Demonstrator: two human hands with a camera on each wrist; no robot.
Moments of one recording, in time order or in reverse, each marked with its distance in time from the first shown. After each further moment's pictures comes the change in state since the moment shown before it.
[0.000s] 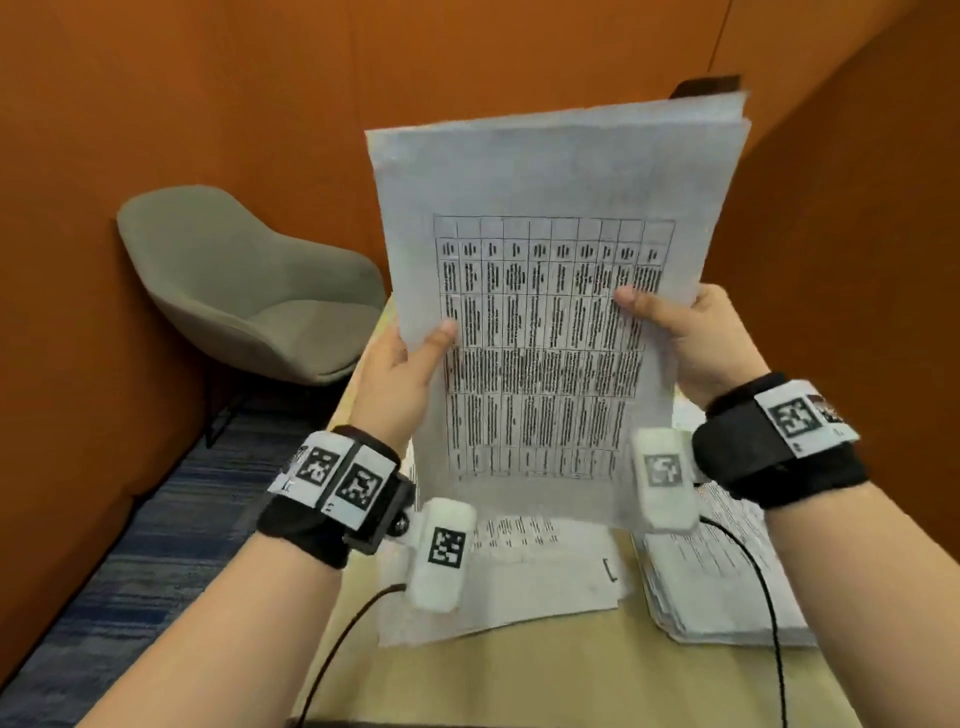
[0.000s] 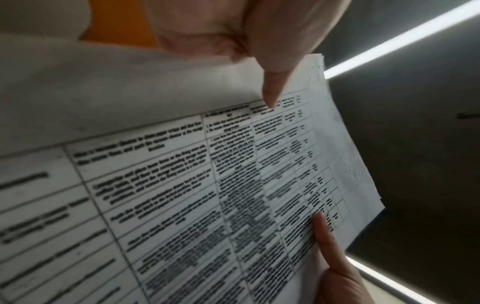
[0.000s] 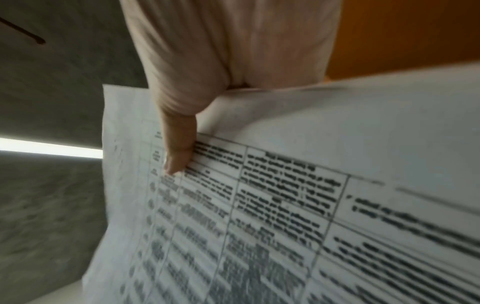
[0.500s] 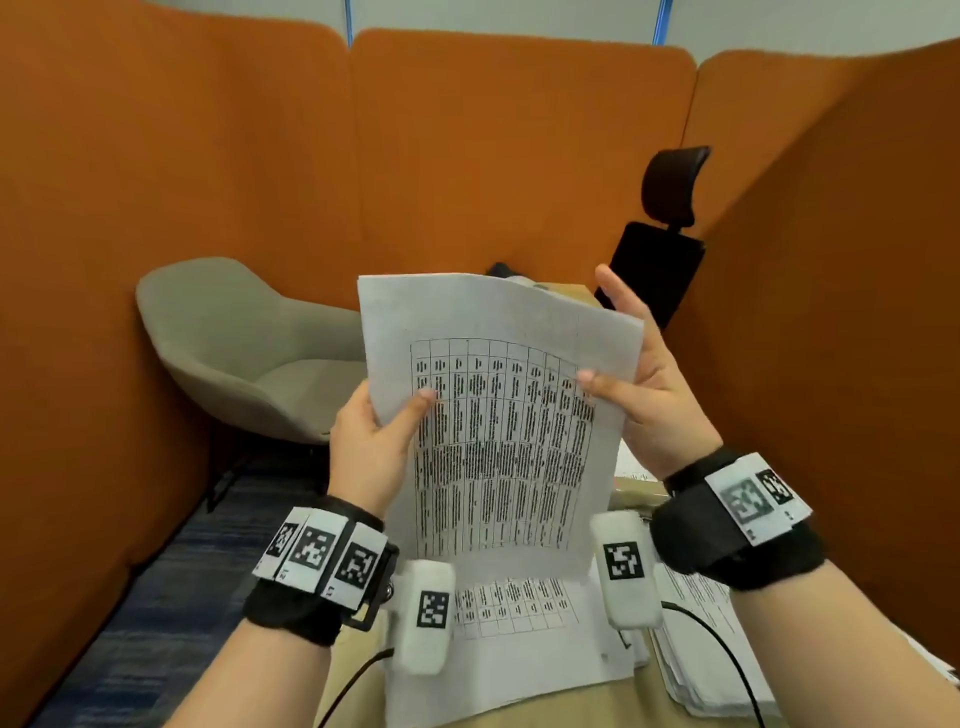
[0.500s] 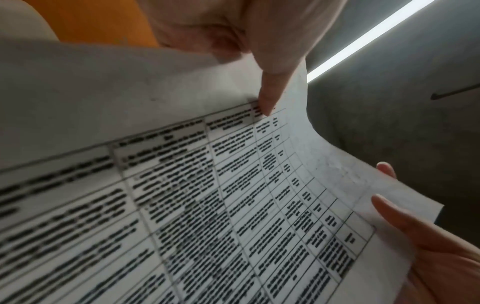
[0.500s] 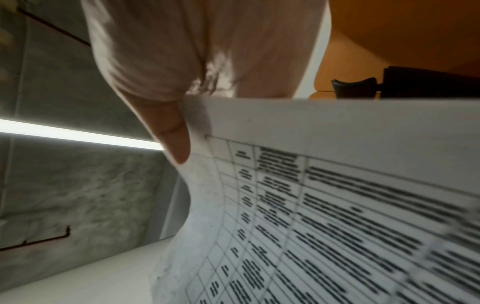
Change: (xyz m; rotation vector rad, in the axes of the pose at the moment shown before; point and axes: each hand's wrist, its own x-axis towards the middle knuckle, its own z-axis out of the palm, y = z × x) left_hand 0.006 0.003 -0.016 0.099 0.146 0.139; right_hand -0.007 -0.006 0.031 0.244 -0.269 -0.224
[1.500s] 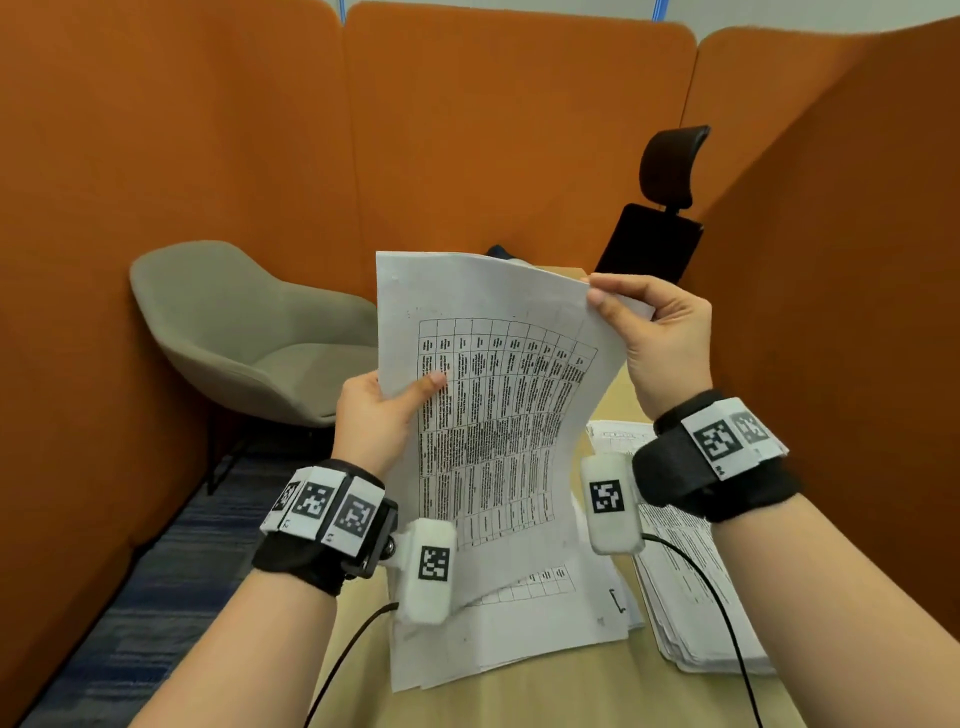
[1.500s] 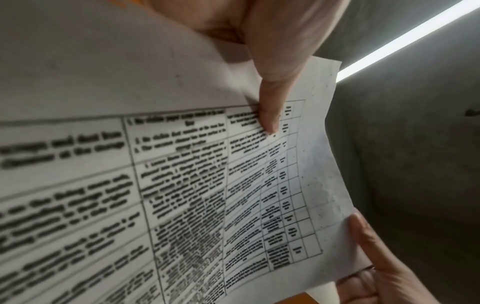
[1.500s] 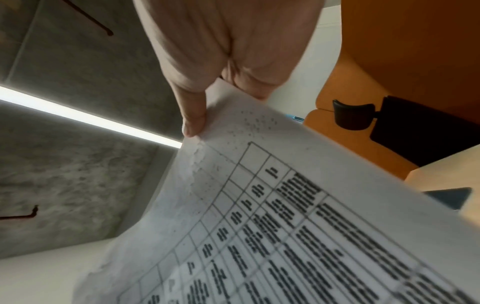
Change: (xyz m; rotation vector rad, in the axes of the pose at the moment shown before) left_hand 0.001 0.001 -0.002 -0.057 -0.087 -0.091; right_hand 0.018 0.000 -0.002 -0.394 0.500 -0.148
